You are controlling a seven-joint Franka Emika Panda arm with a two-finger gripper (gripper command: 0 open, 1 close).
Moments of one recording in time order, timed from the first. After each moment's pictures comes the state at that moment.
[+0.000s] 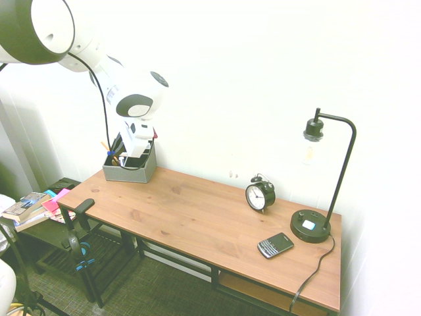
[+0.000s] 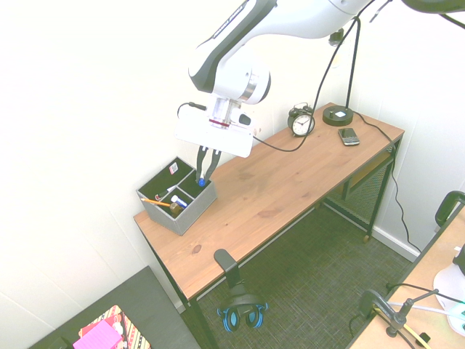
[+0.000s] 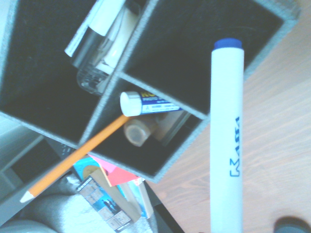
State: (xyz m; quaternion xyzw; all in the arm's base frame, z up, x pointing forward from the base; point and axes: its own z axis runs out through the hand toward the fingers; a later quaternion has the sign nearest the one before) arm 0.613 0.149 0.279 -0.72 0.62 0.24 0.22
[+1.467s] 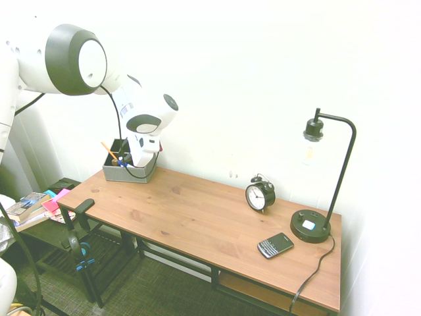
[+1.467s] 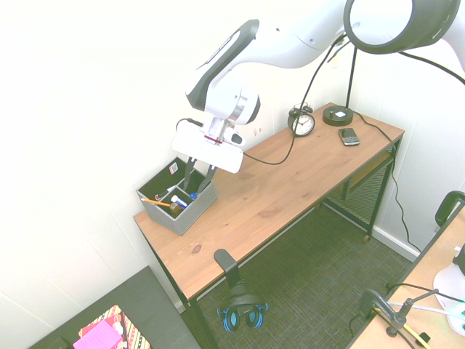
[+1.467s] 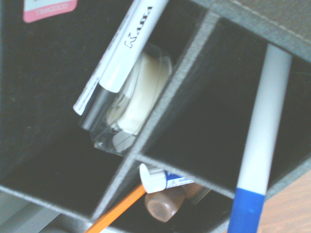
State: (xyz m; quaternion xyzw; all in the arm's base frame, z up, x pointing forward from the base) arm 0.650 0.154 0.233 -0.71 0.60 0.24 0.26
